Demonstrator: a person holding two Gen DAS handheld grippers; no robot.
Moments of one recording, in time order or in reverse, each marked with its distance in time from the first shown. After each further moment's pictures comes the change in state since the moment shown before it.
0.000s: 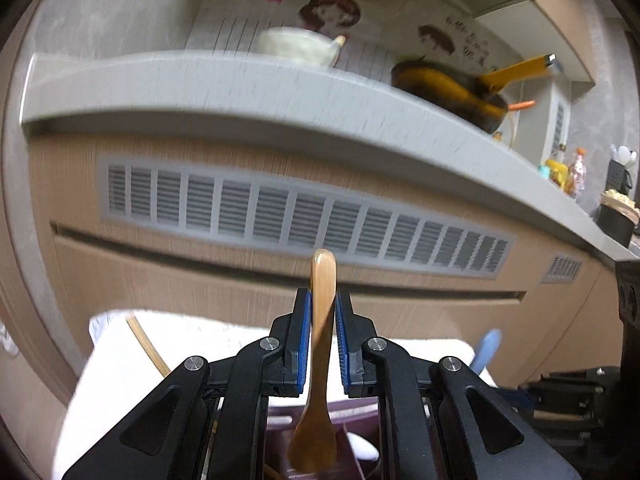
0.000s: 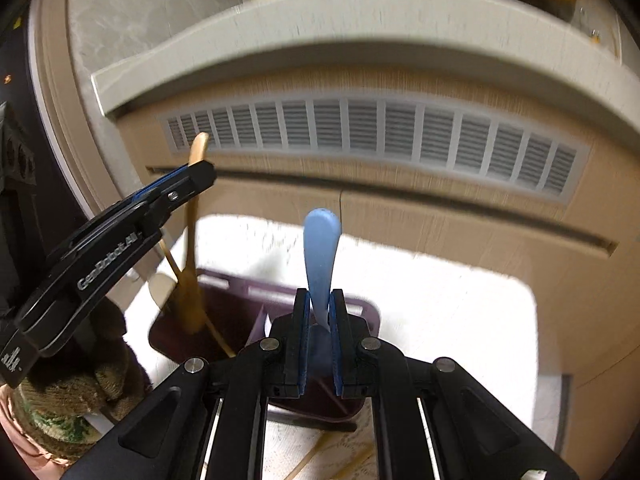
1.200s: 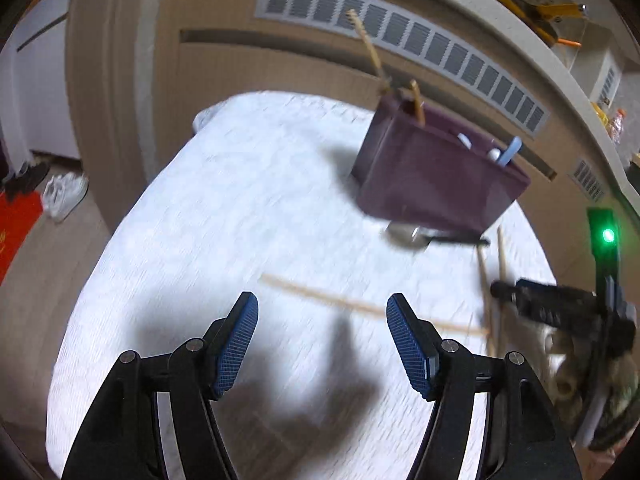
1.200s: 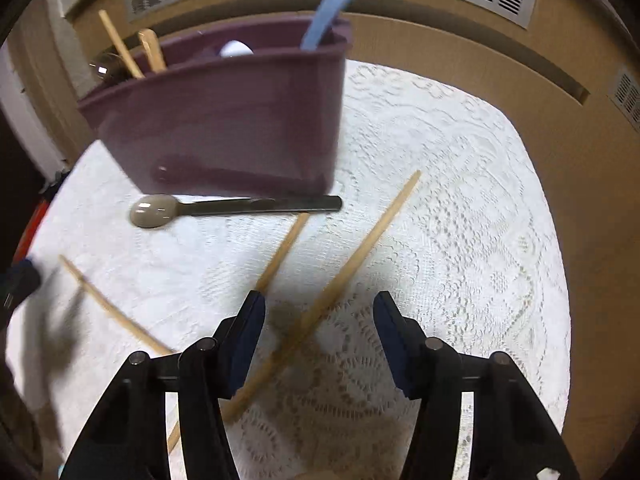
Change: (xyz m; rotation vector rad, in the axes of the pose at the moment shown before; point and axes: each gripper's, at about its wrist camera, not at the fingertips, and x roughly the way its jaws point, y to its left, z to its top) left arm -0.156 0.081 -0.176 -0.146 0.382 0.151; right arm 0.025 -0.012 -0.167 0.077 0.255 -0.193
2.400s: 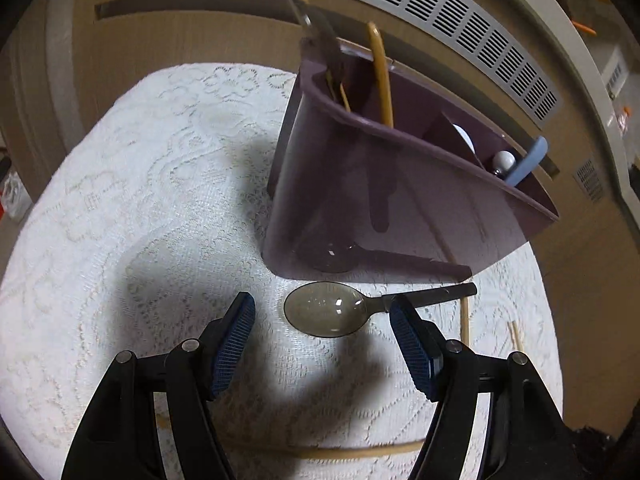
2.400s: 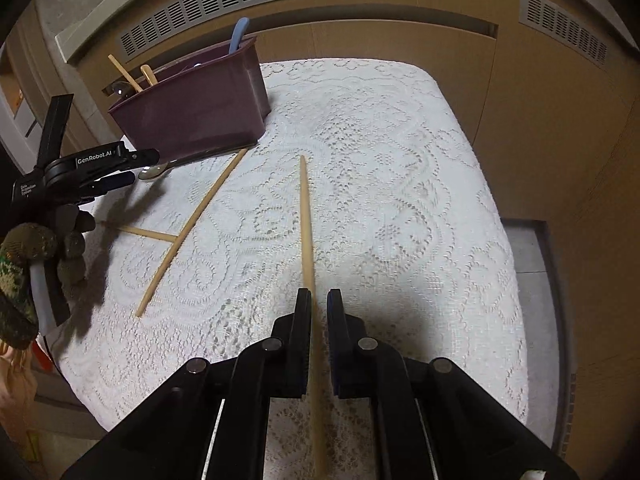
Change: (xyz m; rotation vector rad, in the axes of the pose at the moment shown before) left arm 0.106 -0.066 0.064 -0.004 0.130 -0.098; right arm -0.078 -0.055 -0.096 0.143 -0.054 0.068
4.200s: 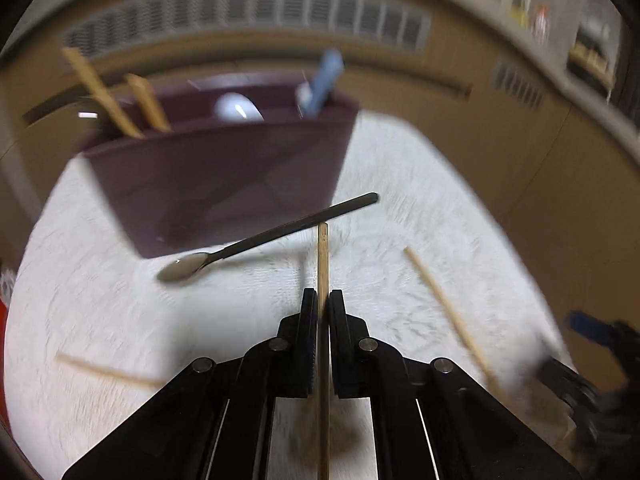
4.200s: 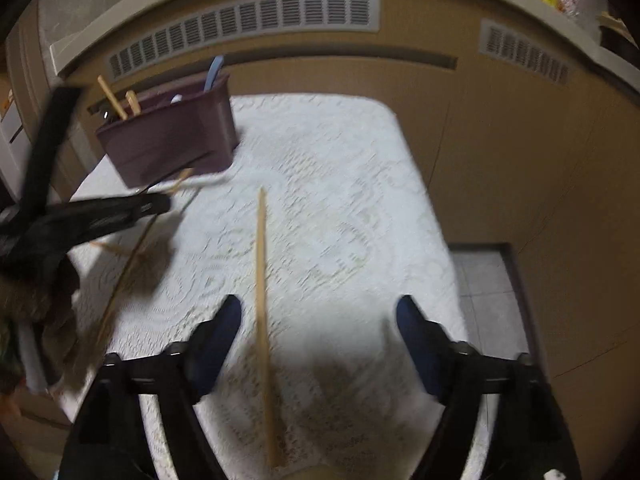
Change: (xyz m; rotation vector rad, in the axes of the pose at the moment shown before) left arm -0.054 -0.115 -0.071 0.302 -0.089 -0.046; right arm -0.031 -0.014 -0.005 0.001 -0.143 -0.109
